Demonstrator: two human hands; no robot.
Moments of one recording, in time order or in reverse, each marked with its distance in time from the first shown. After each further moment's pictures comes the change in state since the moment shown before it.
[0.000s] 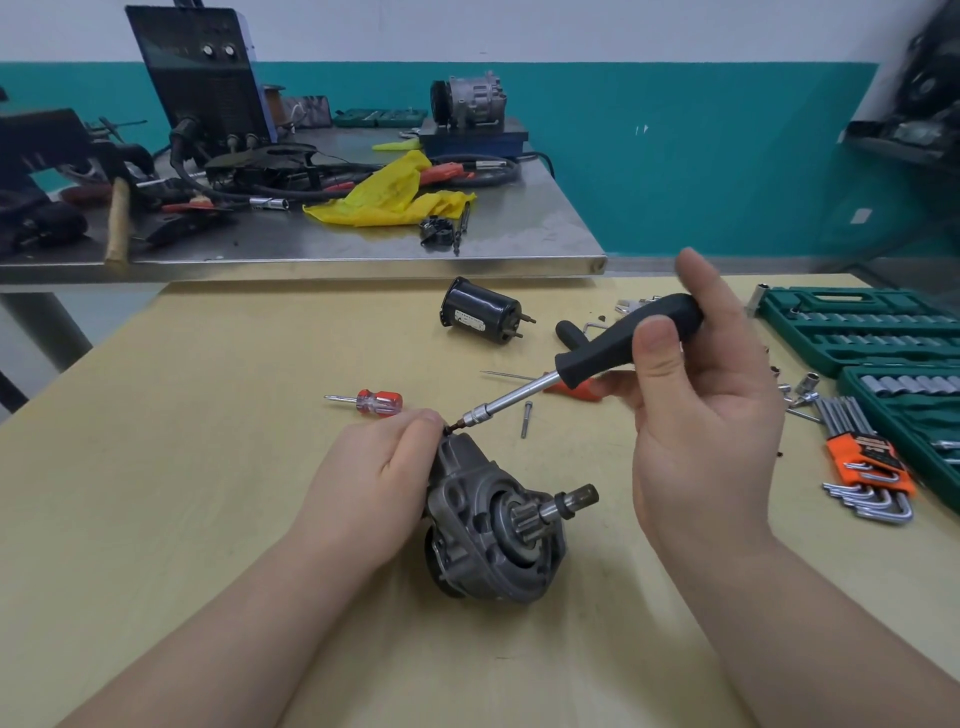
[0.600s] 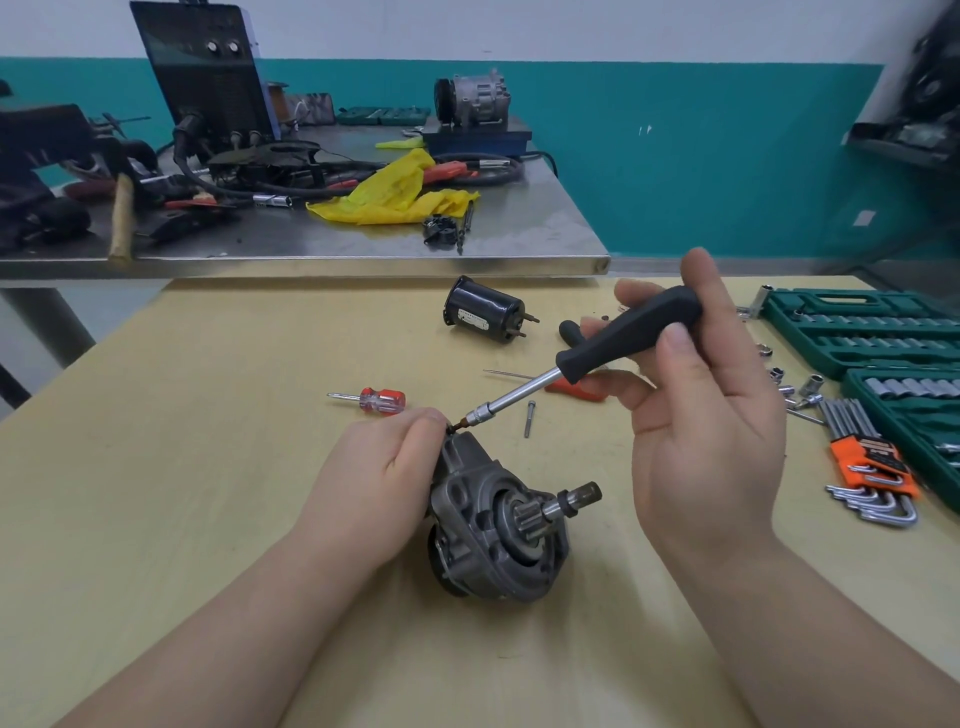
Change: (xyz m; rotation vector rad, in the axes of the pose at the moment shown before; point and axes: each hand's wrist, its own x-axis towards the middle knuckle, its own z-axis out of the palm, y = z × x) left_hand 0.002 -0.004 0.000 0.022 0.003 0.021; right_hand -0.002 0.007 -0.007 0.054 -0.037 0.061
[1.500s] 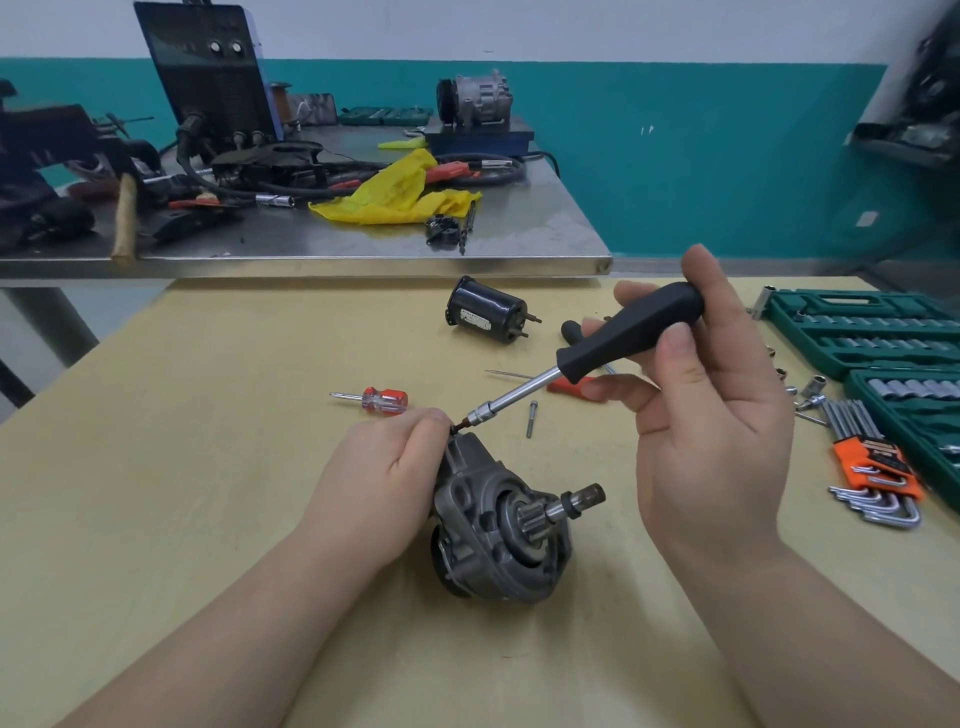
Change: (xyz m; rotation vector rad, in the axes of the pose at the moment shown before) left_hand 0.000 0.001 0.000 0.004 -0.004 0.010; right_hand -0.002 -0.007 0.004 -0.001 -0.024 -0.029
